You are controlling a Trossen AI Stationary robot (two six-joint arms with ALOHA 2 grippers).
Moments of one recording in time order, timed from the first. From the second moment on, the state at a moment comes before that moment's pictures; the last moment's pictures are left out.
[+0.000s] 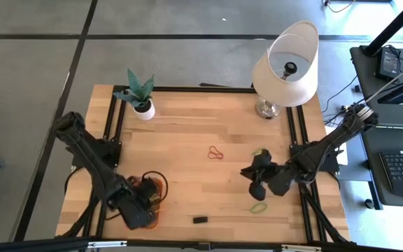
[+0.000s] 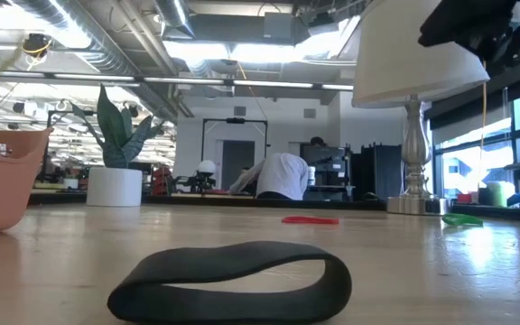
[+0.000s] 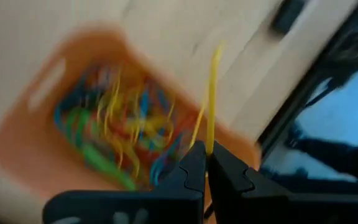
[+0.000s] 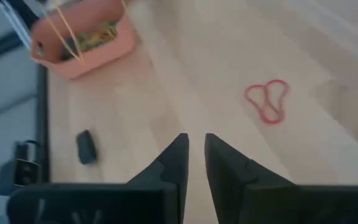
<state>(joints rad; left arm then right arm) -0.82 1.56 1.35 -1.07 -0.21 -1.48 0.65 1.24 0.89 -0.48 0.63 0.91</state>
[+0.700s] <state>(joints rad) -0.93 1.64 1.35 -1.18 -0.17 -1.94 0.65 1.20 0.78 -0.32 0.56 0.85</state>
